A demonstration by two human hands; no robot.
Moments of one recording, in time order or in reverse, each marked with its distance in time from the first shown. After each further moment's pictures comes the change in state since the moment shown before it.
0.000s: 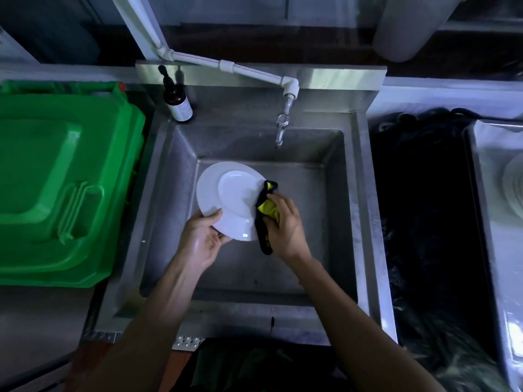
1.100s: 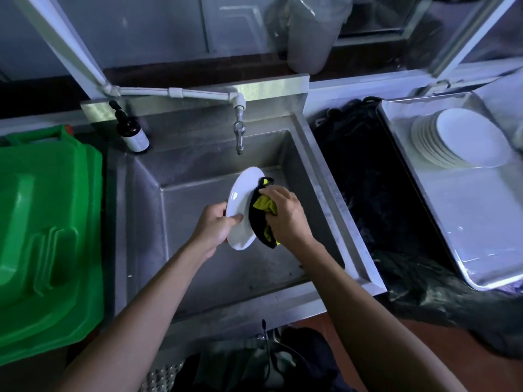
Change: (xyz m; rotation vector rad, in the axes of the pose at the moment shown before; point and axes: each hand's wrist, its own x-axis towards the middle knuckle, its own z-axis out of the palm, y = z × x) left_hand -0.005 0.015 0.032 0.975 -0.312 0.116; right_hand -0.041 -0.042 -0.031 -0.270 0.269 -0.046
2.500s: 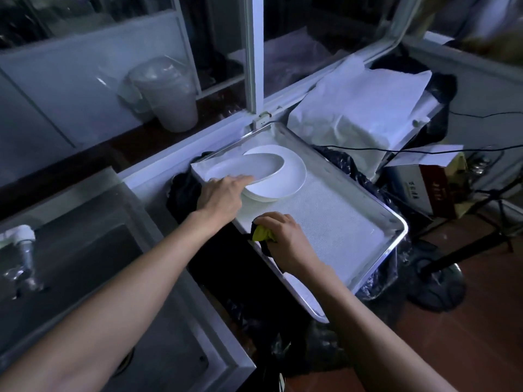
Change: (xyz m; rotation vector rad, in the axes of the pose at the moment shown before) left_hand 0.104 0.241 0.461 1.279 -0.083 1.057; right_hand -0.039 0.269 -0.332 -0.088 0.177 0.248
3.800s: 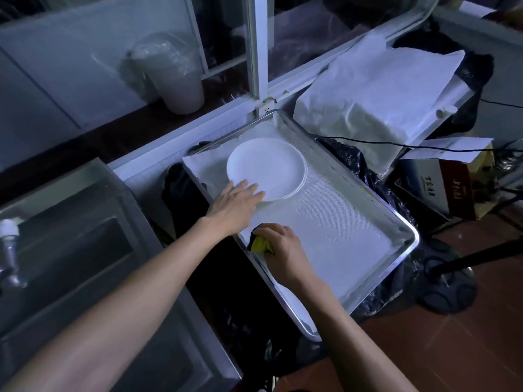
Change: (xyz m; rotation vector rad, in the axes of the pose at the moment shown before) left_hand 0.034 0.004 0.084 0.159 -0.327 0.179; right_hand 0.011 0.043 0.014 0.050 -0.101 0.069
